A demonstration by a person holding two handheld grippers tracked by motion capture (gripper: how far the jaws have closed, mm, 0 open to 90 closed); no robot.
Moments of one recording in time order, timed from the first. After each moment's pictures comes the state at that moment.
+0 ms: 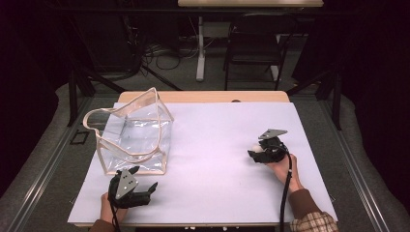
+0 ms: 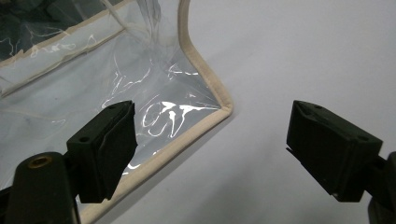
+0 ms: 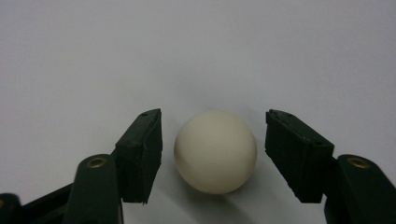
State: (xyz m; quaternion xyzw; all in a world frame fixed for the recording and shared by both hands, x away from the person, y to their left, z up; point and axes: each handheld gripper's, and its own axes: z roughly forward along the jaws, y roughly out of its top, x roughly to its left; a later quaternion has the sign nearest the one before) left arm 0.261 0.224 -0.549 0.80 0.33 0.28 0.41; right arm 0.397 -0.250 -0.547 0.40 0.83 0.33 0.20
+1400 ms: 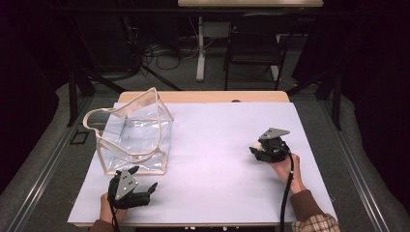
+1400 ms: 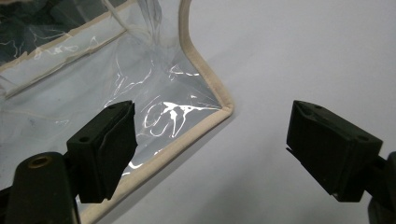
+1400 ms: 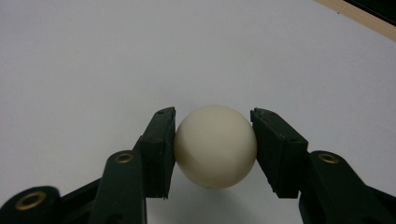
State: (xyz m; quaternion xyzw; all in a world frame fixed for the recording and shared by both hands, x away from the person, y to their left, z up) left arm 0.260 0.225 -0.549 0.80 0.33 0.29 0.41; right arm 0.384 -0.246 -0.525 0.38 0.83 0.34 0.24
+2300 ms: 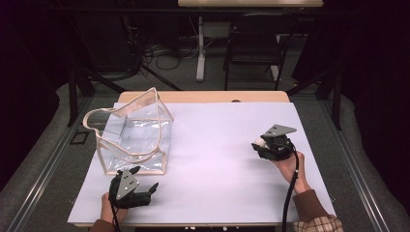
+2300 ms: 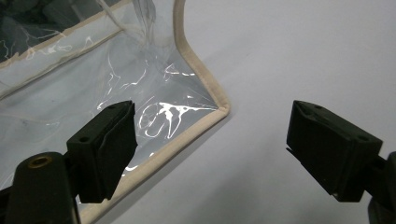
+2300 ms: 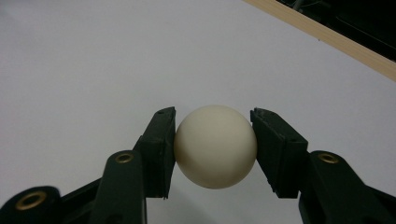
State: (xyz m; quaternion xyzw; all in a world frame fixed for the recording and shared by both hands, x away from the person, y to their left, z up) left arm 0.261 0.223 -0.550 0.81 0.32 0.28 0.41; right arm 0.375 -0.250 -0.500 0.37 0.82 0.36 0.25
